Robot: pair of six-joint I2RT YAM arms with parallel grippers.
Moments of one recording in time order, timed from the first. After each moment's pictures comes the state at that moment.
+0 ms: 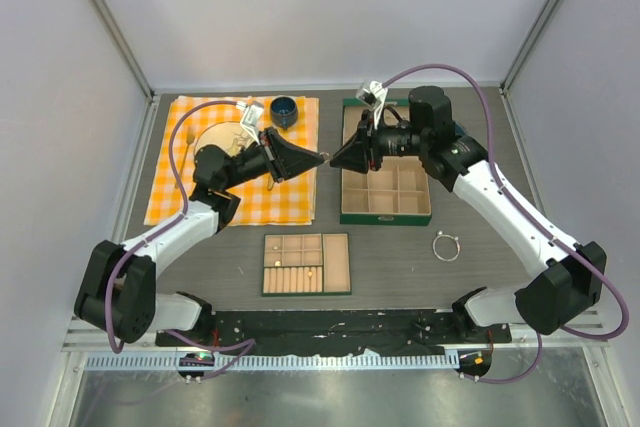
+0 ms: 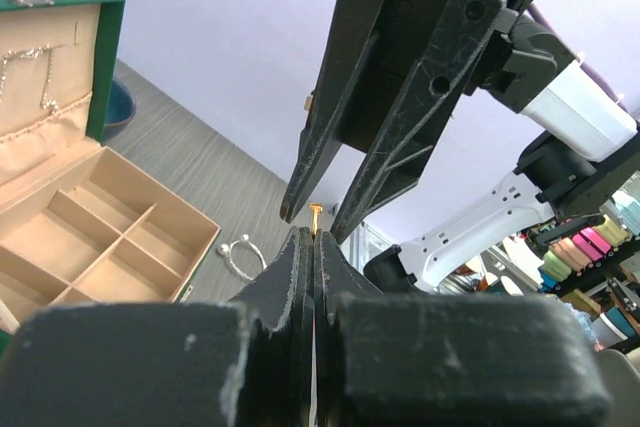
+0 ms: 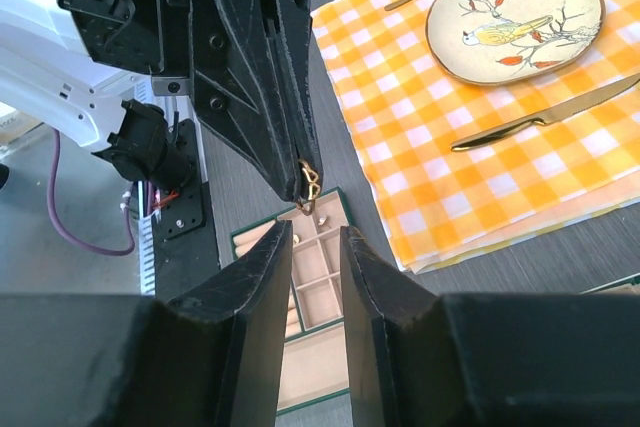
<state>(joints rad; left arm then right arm) -0.41 1.33 0.74 0.93 0.84 -0.93 0.49 1.35 1.29 -0.28 -0.85 0.06</state>
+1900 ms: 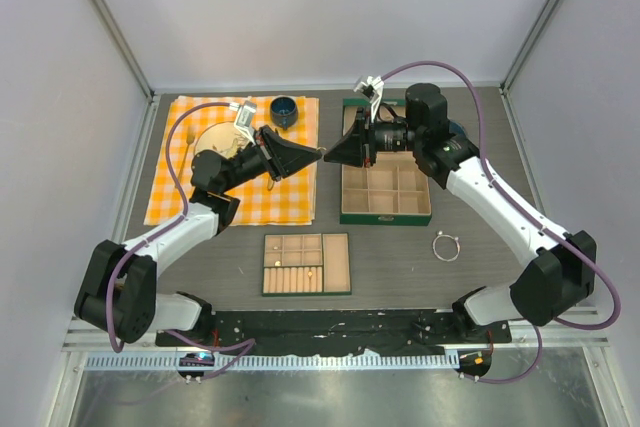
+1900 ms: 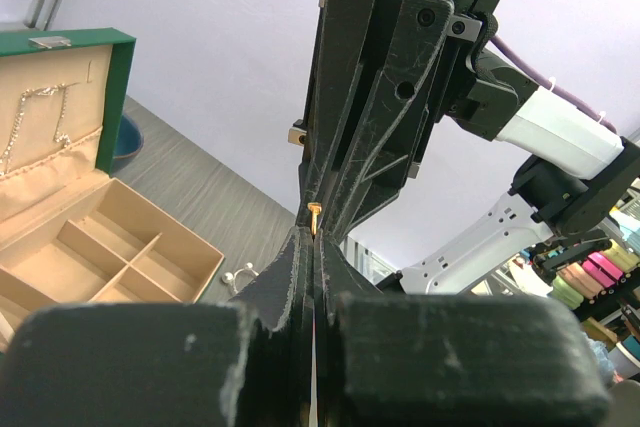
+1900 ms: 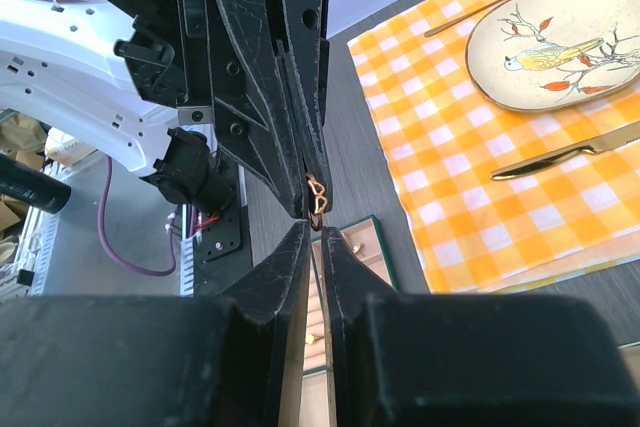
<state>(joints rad) -0.41 1.33 0.71 1.04 0.78 -0.97 0.48 1.40 1.28 -0.12 -0.93 0.22</state>
